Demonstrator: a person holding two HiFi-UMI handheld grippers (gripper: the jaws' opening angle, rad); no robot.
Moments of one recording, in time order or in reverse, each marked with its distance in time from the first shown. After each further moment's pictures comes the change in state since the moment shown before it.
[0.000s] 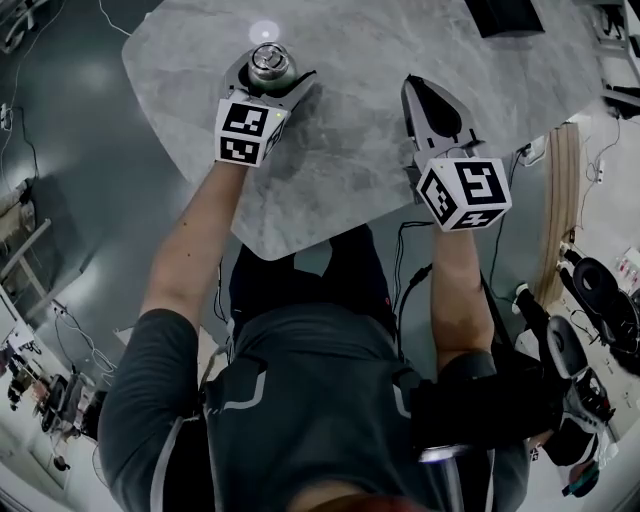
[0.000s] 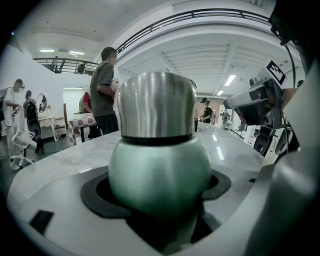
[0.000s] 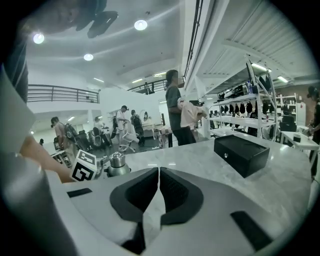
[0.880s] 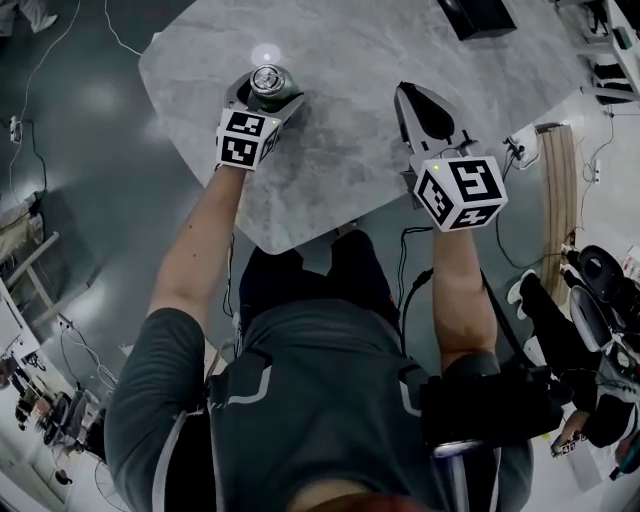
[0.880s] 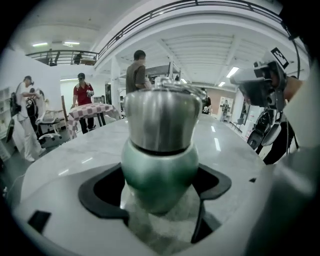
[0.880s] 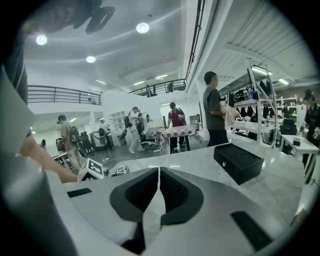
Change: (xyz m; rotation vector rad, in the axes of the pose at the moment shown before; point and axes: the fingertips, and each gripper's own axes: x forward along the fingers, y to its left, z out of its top) left arm -0.029 -0.009 -0.022 -0.002 0.145 -0.011; right arm -0.046 0.021 0.034 -0.016 -0.026 0.011
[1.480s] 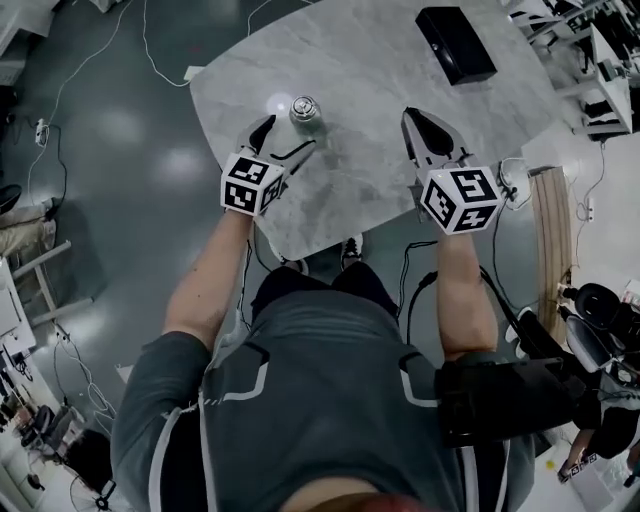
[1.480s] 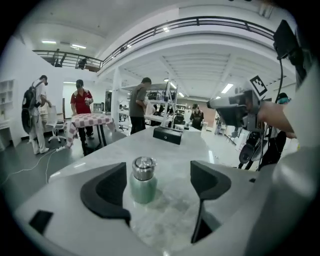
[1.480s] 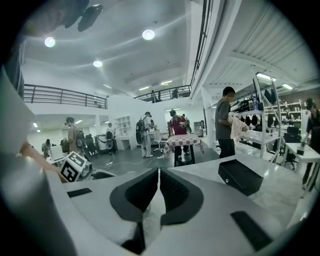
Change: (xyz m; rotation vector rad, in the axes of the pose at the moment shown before) left arm -0.138 -0.033 0.057 -0.046 -0.136 -0.046; right arm -0.044 0.044 0.061 -0.036 -0.054 0.033
